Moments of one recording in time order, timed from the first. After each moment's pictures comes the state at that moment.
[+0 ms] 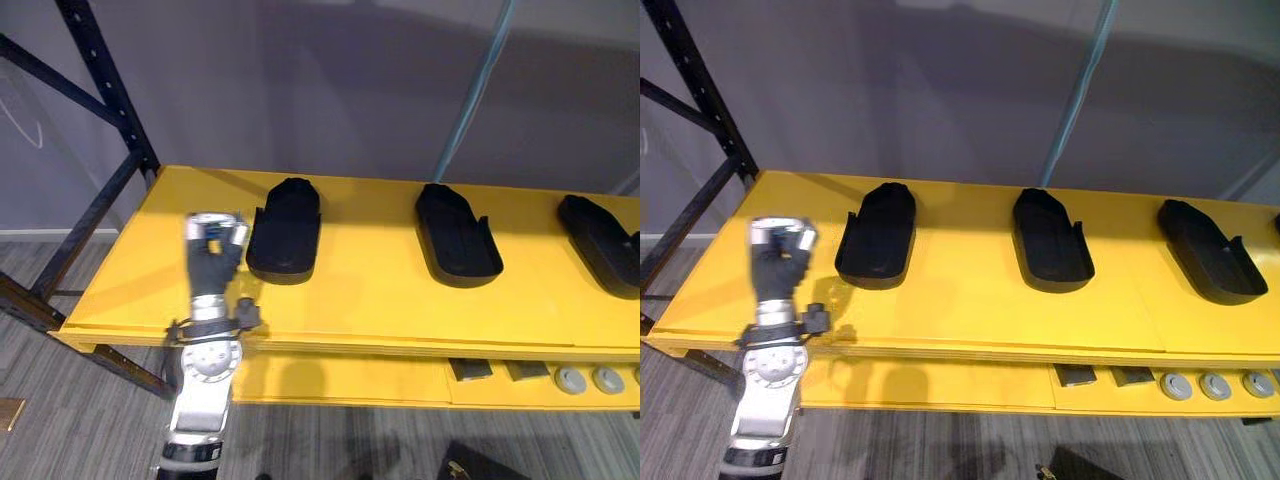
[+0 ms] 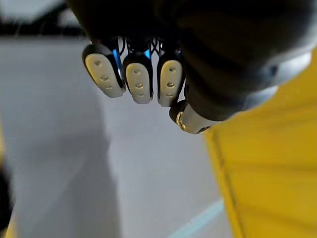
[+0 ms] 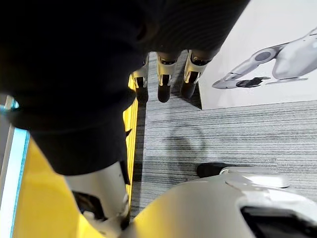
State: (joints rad) left arm -0.05 0.16 0.10 -0.38 0.20 -0.20 0.35; right arm 0.18 -0.11 -0.05 1.01 -0.04 -0.10 -0.07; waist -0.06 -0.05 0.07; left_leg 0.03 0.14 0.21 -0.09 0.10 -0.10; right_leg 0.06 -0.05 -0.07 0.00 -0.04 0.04
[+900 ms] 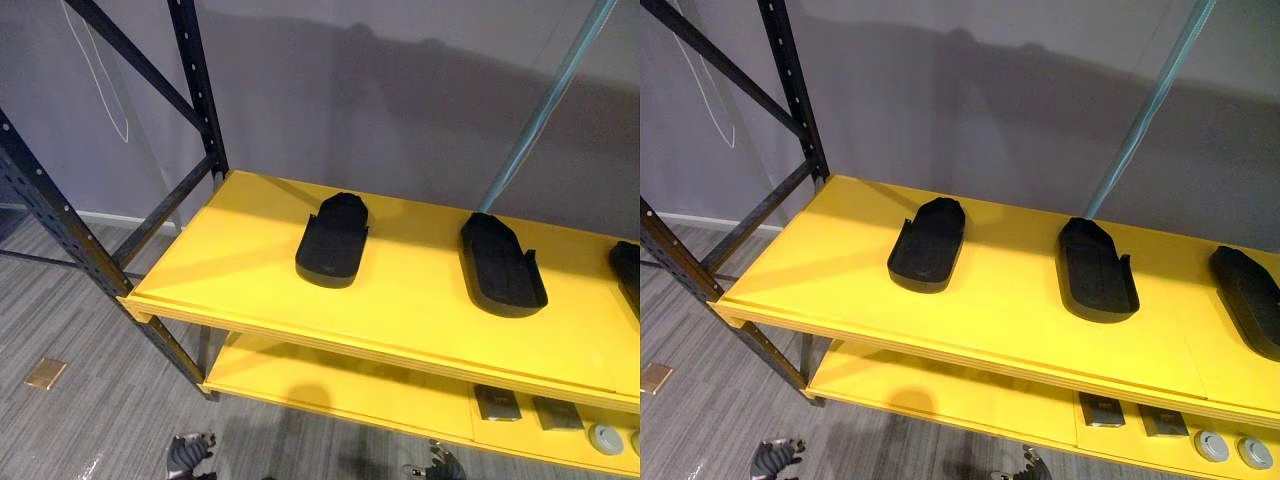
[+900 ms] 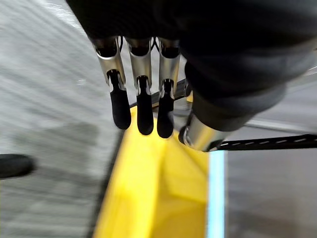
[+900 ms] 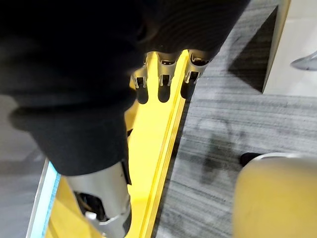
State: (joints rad) left arm 0.29 0.11 0.24 0.62 0.04 -0.07 0.12; right arm 0.18 -0.08 -0.02 0.88 -0.07 -0.08 -0.05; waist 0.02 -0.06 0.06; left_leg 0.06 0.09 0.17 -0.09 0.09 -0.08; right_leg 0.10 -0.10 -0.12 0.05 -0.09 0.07
